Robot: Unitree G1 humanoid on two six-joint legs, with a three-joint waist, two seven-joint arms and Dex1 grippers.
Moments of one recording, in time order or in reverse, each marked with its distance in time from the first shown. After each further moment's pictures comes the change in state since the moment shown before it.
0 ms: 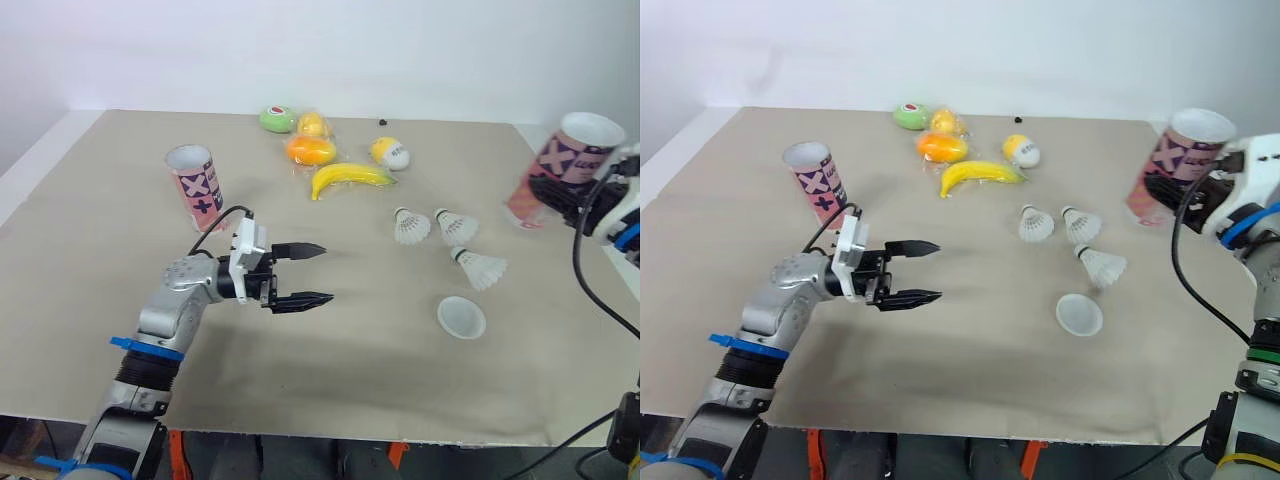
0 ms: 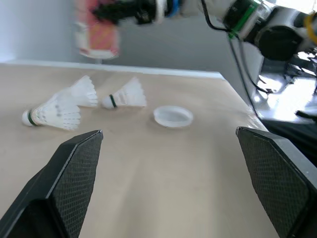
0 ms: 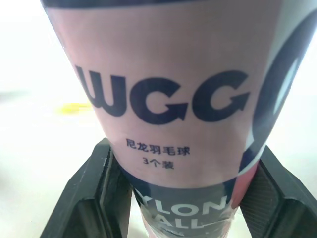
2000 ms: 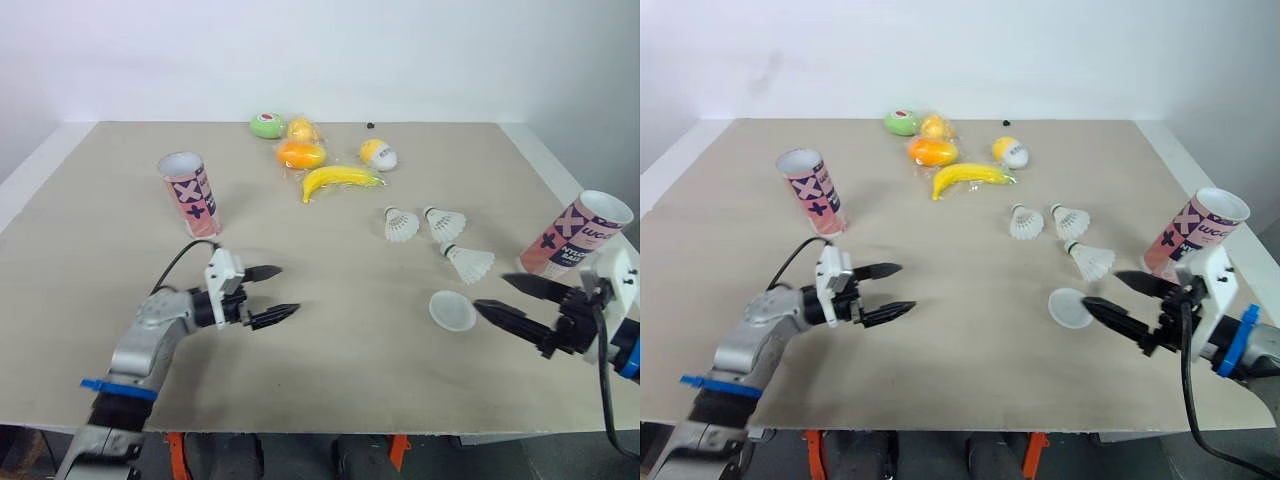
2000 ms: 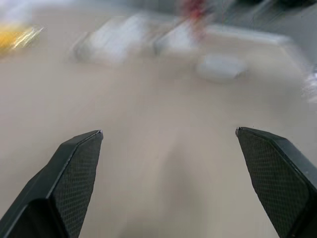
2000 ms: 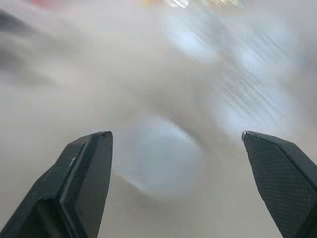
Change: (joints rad) left arm 0.279 0.089 0.111 -0.072 0.112 -0.007 0.263; right arm 0.723 0.052 -0.158 -0.867 0.366 0.193 0.186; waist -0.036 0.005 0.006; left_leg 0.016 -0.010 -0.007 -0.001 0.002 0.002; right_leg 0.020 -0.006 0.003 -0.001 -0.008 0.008
